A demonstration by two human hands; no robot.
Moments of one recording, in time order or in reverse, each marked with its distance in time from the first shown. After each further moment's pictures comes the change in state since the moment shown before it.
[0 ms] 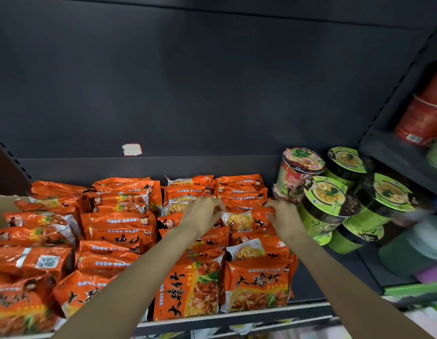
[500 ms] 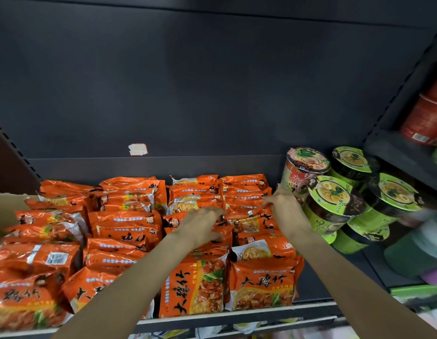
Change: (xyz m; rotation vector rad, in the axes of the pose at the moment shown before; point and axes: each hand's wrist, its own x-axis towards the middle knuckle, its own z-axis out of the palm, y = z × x) left_hand -0.021 -0.002 -0.007 0.305 -0.286 0.018; right_hand -0.001 -0.013 -0.008 -0.245 0.072 -0.209
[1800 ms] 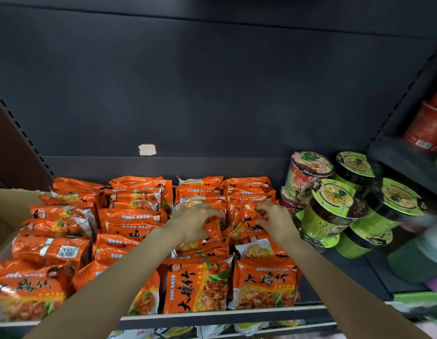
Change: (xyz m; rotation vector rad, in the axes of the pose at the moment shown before) left_hand -0.027 -0.021 -0.022 0.005 -0.035 0.025; right_hand -0.004 -0.018 0.019 0.309 -0.074 0.059
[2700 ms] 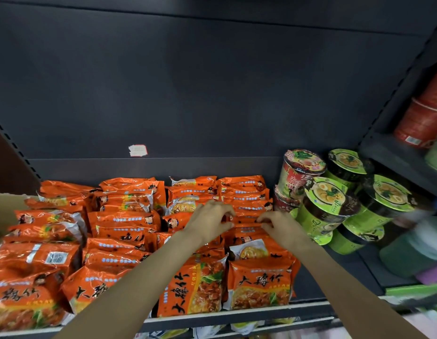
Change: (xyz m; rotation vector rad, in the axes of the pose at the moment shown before) left_hand 0.029 0.038 0.012 -0.219 0.208 0.029; right_hand -0.012 0.023 -0.013 -0.163 -0.146 0.033
